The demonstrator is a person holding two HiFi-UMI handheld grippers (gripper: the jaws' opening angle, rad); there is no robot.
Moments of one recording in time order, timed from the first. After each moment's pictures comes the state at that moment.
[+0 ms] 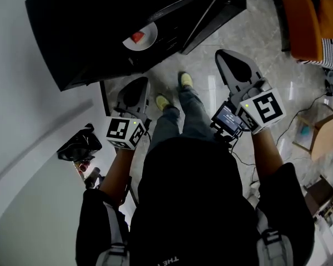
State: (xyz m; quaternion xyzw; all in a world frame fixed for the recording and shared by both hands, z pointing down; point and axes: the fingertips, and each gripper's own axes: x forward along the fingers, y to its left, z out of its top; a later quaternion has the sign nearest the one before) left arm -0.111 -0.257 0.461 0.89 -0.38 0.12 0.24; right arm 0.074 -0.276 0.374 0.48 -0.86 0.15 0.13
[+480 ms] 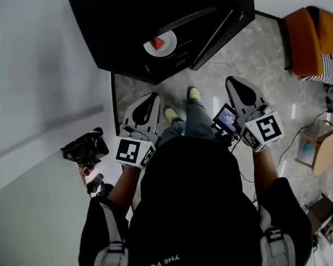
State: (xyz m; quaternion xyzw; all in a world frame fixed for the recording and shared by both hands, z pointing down) left arm -0.153 -0.206 0.362 0.90 -0.40 0.07 0.15; right arm 0.036 -0.208 0.346 0.49 -0.85 0.15 0.12
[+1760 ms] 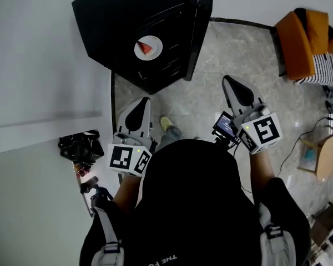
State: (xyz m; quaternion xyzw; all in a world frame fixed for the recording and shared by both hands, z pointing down) left arm -0.109 -0.120 0.288 0.89 -0.44 0.03 0.13; right arm 0.097 -0.125 0.270 0.51 -0.85 0.08 0.08
